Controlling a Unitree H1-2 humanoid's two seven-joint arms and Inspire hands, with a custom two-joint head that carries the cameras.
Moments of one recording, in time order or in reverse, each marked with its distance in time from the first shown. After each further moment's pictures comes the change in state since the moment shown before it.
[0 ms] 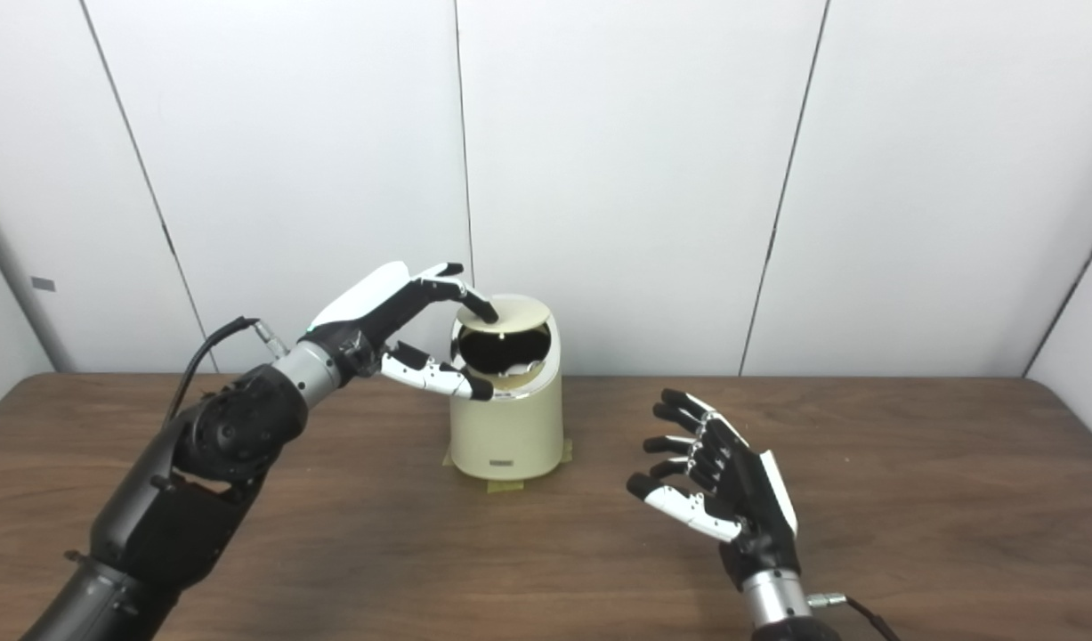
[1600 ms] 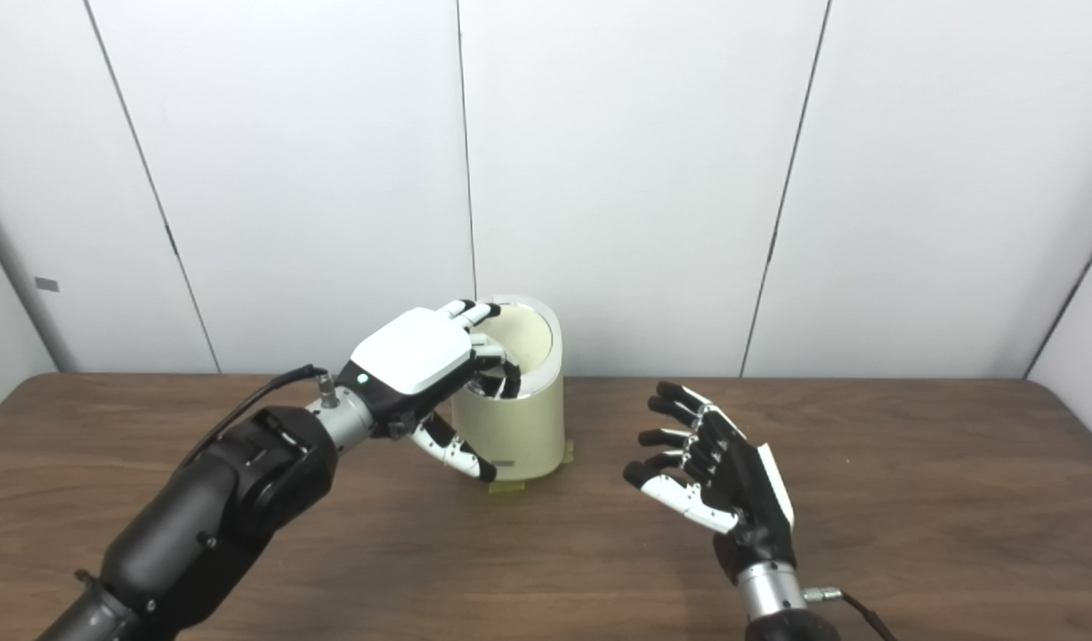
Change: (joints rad) left arm 0.031 0.034 -0.168 -0.074 0.470 -0.105 0.001; right arm 0.000 0.019 -0.006 -0.056 0.031 0.074 -0.002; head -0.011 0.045
